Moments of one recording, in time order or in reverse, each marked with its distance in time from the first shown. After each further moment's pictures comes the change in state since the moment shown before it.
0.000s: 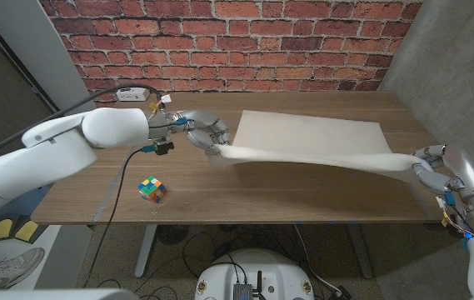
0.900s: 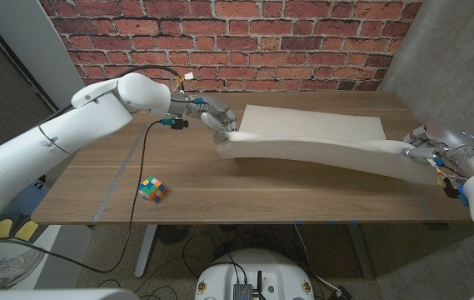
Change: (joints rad) left arm -0.470 -0.208 0.358 0.244 0.044 0.130 -0.260; left_hand -0.011 -0.011 0.018 0.007 0.008 -0.004 0.004 0.004 0.017 0.001 0.003 0.002 0.002 0.010 0.004 -0.006 0.011 0.000 0.000 0.017 0.000; right arm 0.322 -0.271 0.062 0.048 0.069 -0.272 0.488; right_hand 0.000 0.000 0.013 -0.004 0.002 0.004 0.004 0.000 0.006 0.000 0.000 -0.004 0.000 0.000 0.000 -0.004 0.014 -0.009 -0.002 0.016 0.000
